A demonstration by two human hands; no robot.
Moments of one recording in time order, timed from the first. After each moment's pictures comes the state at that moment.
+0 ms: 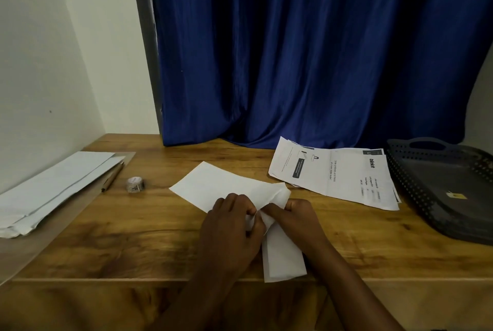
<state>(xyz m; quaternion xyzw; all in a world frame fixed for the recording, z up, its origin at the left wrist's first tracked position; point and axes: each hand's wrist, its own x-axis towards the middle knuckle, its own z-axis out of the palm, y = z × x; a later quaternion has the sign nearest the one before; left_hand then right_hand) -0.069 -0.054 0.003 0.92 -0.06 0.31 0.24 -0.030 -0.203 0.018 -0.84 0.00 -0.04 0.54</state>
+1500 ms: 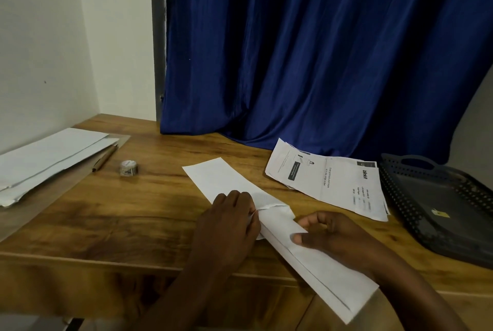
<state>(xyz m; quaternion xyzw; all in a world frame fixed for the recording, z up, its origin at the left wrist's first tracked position) -0.078 -0.057 0.020 0.96 -0.08 0.24 0.15 -0.071 -0.278 0.061 -0.89 -0.01 0.12 0.43</state>
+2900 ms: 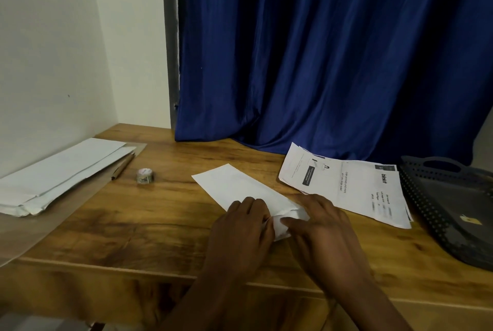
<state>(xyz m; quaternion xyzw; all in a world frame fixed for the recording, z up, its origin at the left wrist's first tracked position) -0.072 -0.053 0.011 0.94 -0.11 0.25 0.20 -0.067 -0.236 0.028 -0.95 -0.20 -0.25 0.03</state>
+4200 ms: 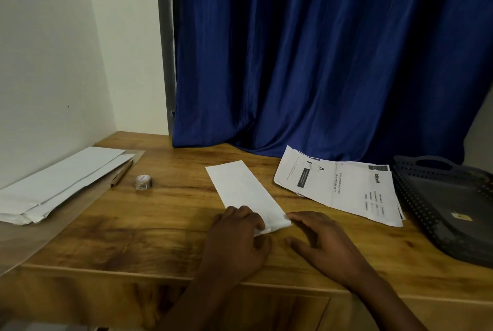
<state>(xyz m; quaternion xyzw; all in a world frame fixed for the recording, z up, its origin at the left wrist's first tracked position) -0.069 -0.049 0.006 0.96 -0.09 0.18 0.18 -0.039 -0.272 0.005 -0.94 -0.22 -0.12 0.23</state>
